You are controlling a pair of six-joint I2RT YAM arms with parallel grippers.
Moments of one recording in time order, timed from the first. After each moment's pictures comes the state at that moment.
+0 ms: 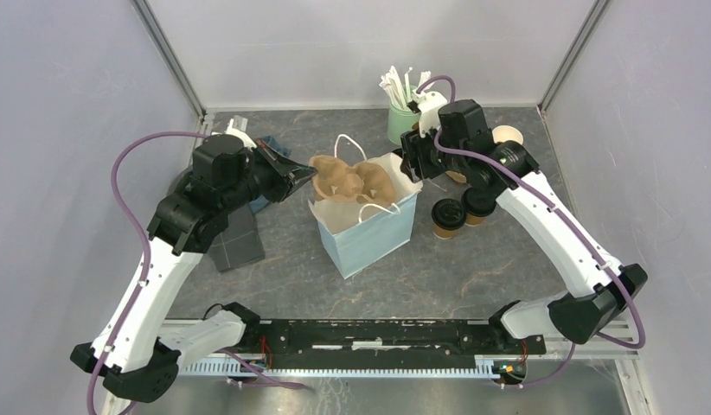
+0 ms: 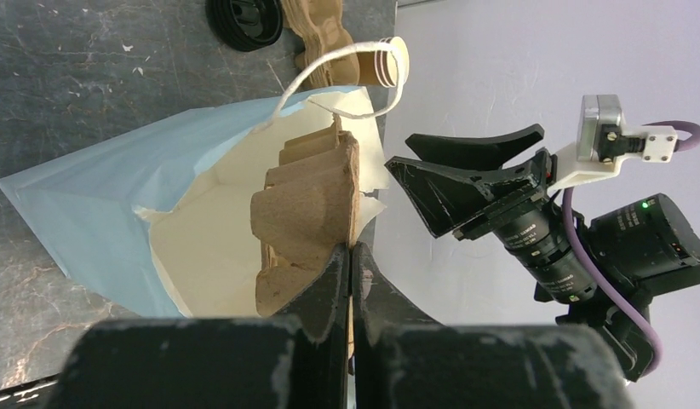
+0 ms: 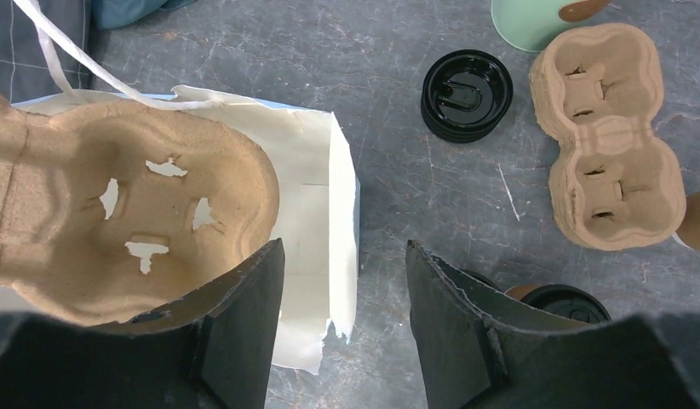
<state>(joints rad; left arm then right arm) -0.51 1.01 1.42 -0.82 0.08 -1.13 0.57 1.39 1.58 -0.80 -0.04 0.07</state>
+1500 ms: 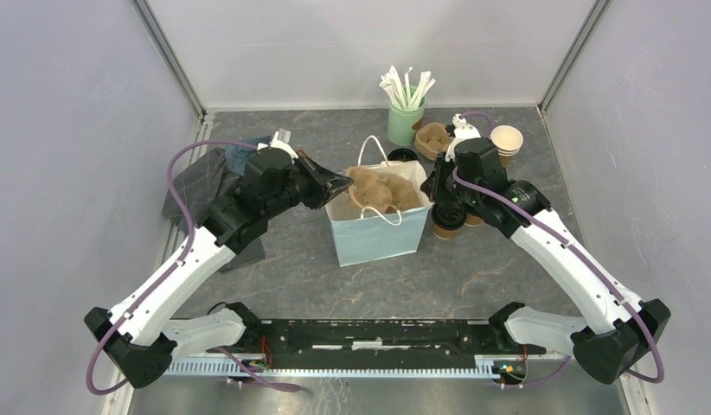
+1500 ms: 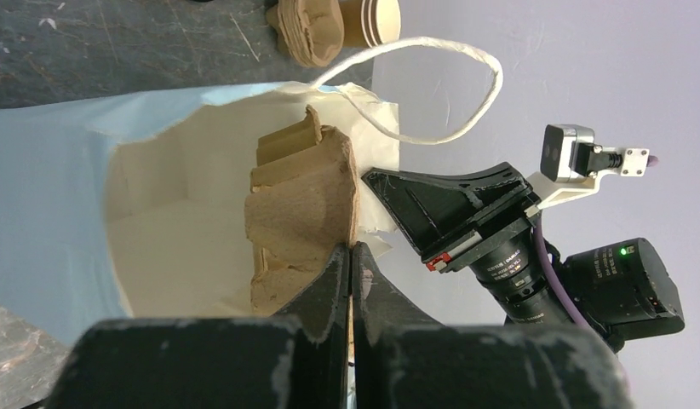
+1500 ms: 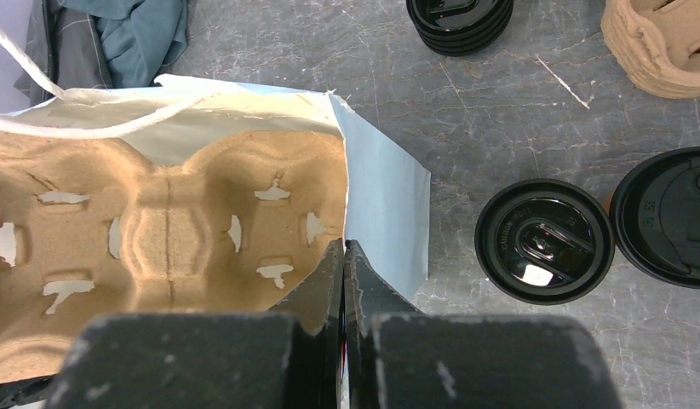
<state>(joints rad) -0.68 1.06 1.19 -0.51 0.01 -1.24 0.56 1.15 1.20 -0.64 0.05 0.48</state>
